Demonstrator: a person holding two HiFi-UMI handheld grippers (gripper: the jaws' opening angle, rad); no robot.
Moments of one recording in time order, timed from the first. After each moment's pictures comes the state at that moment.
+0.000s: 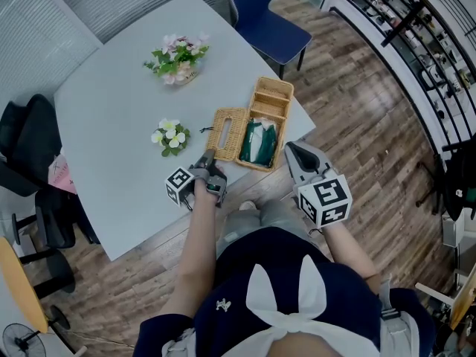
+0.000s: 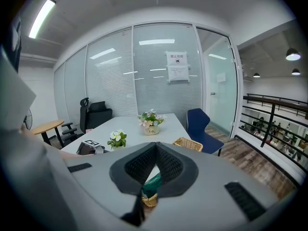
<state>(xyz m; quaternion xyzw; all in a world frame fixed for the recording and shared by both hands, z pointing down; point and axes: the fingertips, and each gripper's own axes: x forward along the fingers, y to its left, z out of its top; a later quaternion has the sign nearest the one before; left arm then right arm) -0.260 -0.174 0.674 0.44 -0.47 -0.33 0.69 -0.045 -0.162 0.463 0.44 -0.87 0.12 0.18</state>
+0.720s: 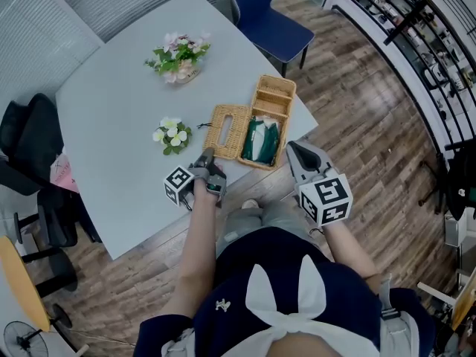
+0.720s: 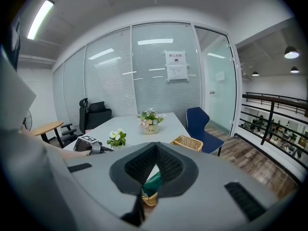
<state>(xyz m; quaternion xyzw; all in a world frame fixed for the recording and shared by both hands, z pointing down) -0.268 -0.173 0.657 0.46 -0.49 -0.32 0.67 -0.044 -0.161 0.471 0.44 -0.87 0.12 0.18</state>
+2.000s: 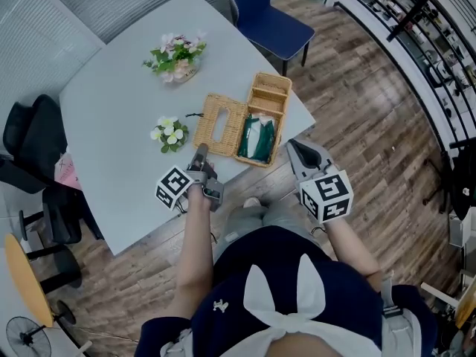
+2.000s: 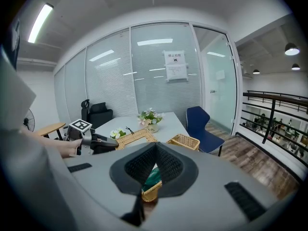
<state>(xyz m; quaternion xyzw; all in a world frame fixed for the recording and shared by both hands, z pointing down) -0.264 -0.171 0.583 0.59 -0.54 -0.23 0.55 -0.023 -0.160 0.473 0.43 -0.88 0.13 0.17</state>
